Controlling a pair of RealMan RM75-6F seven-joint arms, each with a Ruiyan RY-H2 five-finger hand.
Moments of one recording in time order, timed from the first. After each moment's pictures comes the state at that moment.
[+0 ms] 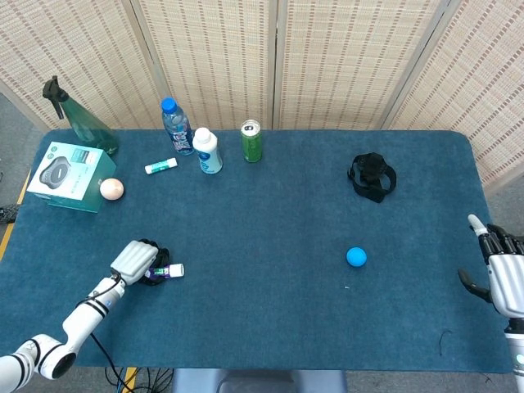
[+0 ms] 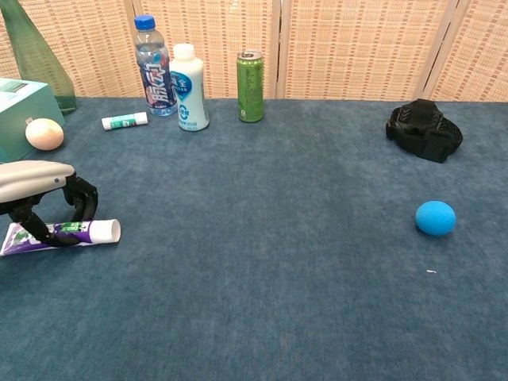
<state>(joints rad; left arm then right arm) -0.60 -1.45 0.00 -1.23 1.46 0.92 -0.12 0.07 -1.02 0.11 -1.71 -1.44 1.50 -0.10</state>
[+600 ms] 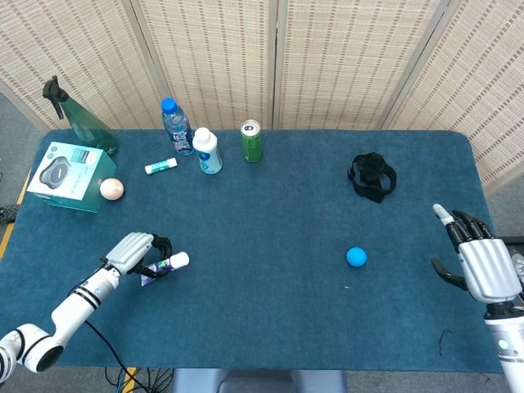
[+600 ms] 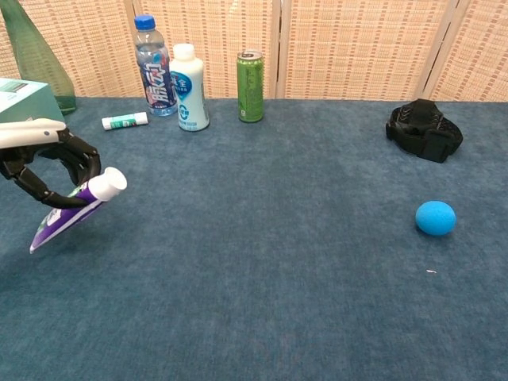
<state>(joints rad) -0.65 -1.29 -0.04 -1.39 1.50 0.88 -0.51 0.17 -0.97 0.12 -1.77 -1.53 1.42 -0.09</state>
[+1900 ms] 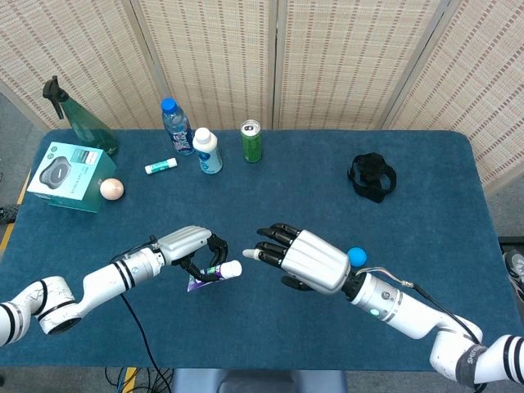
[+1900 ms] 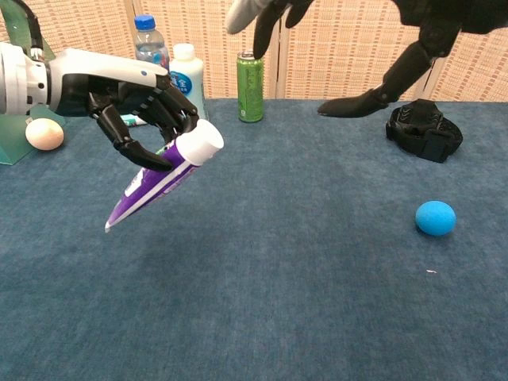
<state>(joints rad) -1.00 -1.15 -0.04 -1.58 1.67 0.71 -0.90 0.73 -1.08 0.20 -1.89 -1.81 0.99 -0.03</state>
